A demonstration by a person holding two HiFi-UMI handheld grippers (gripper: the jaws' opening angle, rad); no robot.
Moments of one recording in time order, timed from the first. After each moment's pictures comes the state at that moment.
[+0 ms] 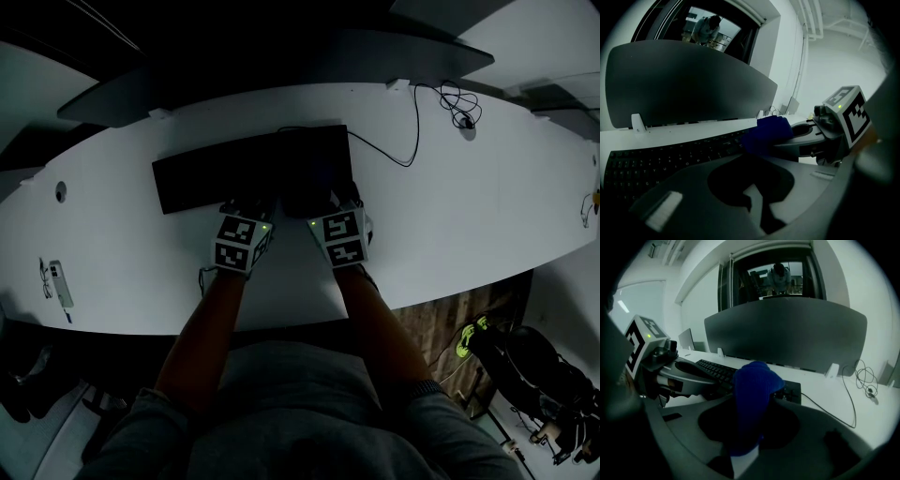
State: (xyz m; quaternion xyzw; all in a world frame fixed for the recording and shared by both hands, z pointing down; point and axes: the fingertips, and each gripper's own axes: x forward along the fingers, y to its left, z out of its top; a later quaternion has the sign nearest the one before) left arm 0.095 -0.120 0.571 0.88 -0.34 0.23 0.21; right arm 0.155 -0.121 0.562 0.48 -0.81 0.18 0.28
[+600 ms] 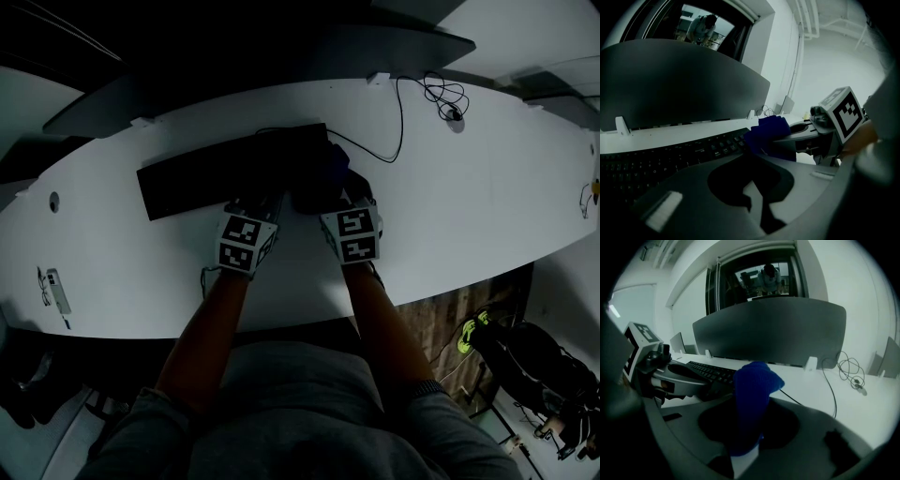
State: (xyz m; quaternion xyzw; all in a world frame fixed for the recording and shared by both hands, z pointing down) left arm 0.147 -0.114 0.569 0.90 -0.32 0.23 0.21; right arm 0.223 -0.119 0.562 0.52 -0.79 0.20 0.26
